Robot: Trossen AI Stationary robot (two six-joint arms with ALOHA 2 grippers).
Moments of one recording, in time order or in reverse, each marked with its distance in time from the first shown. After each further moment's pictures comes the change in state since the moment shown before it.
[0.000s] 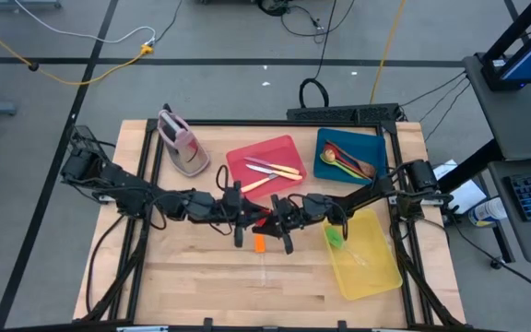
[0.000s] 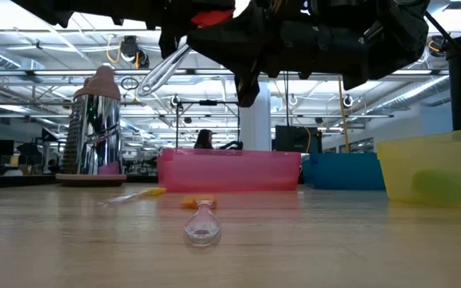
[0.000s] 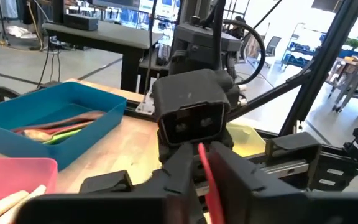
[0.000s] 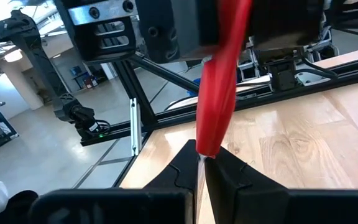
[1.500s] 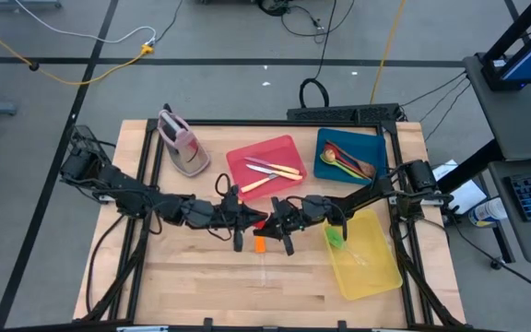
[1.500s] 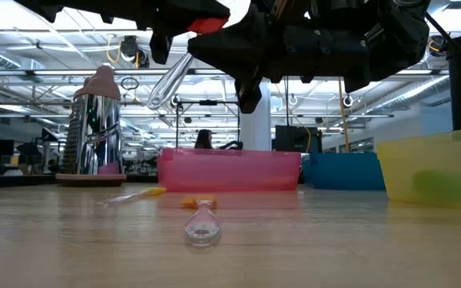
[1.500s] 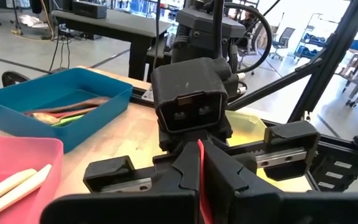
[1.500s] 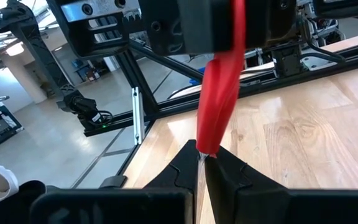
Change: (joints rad) left arm -0.074 -0.003 0.002 -0.169 -0.065 -0.072; right arm -0.006 -0.004 -0.002 -0.014 -0.008 0.018
